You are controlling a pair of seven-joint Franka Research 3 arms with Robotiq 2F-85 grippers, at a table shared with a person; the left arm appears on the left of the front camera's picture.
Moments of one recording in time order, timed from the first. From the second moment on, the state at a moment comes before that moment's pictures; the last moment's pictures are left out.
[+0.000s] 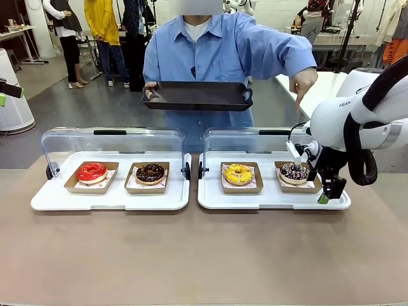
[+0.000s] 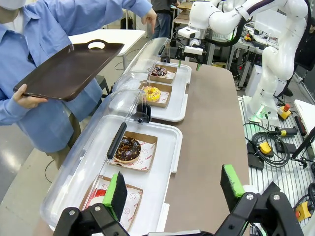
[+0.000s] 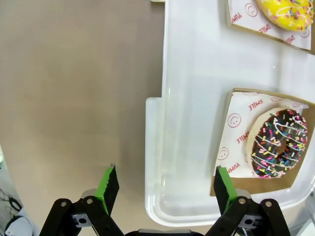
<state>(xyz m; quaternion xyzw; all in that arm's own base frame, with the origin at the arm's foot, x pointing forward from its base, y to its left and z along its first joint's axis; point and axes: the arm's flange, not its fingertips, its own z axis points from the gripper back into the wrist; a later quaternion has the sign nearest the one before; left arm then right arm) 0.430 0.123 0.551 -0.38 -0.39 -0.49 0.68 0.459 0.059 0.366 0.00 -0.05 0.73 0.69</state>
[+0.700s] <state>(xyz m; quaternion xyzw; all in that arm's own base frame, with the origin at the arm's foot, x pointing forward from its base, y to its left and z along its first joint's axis) 0.430 0.123 0.551 -0.38 -0.39 -0.49 0.68 0.484 0.047 0.345 0.01 -0.04 0.71 0.70</state>
